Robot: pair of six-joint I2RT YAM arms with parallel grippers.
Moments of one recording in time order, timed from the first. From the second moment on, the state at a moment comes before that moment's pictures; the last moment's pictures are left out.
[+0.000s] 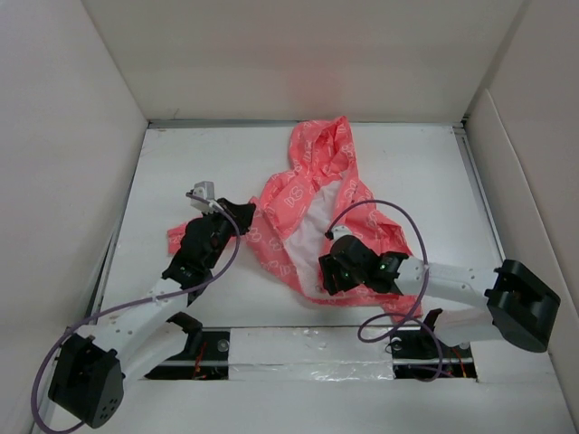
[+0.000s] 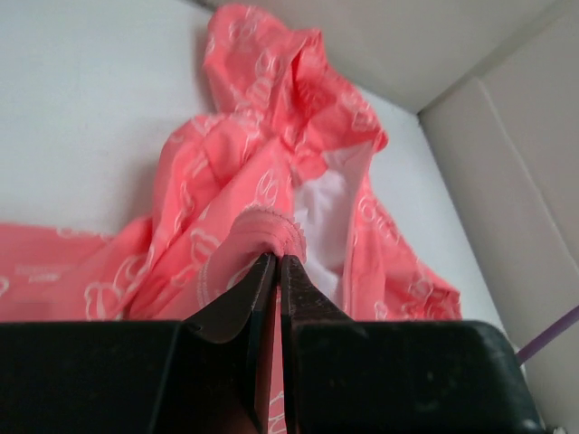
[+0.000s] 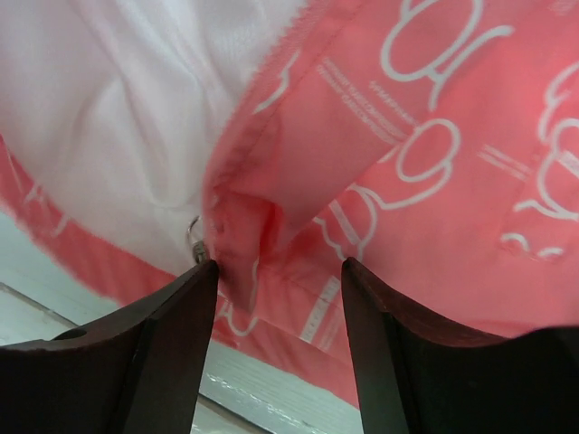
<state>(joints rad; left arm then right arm) -0.49 0.86 0.40 0.41 -0.14 -0.68 0.97 1.27 0.61 -0.27 0.15 0.52</state>
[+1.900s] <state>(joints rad) -0.50 0.82 0.33 0.51 -0.24 -0.65 0.51 1.83 0.99 0.16 0.00 0.45</state>
